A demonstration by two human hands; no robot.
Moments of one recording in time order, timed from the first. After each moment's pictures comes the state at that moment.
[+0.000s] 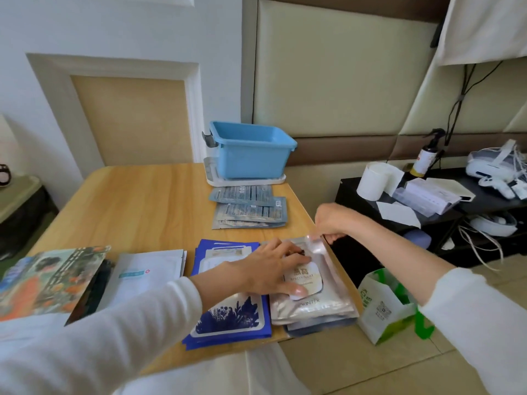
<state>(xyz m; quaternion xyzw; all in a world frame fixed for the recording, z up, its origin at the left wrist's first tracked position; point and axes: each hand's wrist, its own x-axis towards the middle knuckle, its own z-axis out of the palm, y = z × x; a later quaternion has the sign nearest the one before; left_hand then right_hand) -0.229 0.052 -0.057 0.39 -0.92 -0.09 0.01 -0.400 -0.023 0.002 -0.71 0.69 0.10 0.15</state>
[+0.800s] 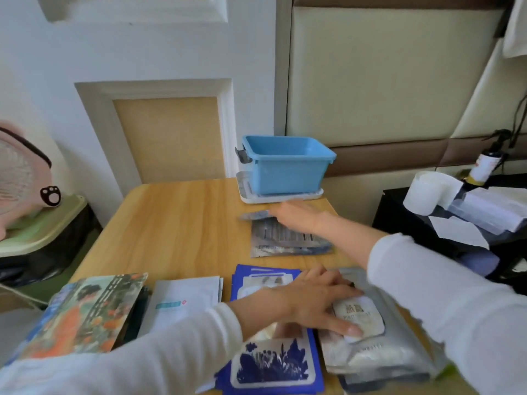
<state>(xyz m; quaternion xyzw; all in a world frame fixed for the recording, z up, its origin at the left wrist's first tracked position) -0.225 0.035 -0.055 0.37 -0.91 -0.18 0.01 -0.277 -0.114 -0.029 -0.90 0.45 -0.02 0.01</state>
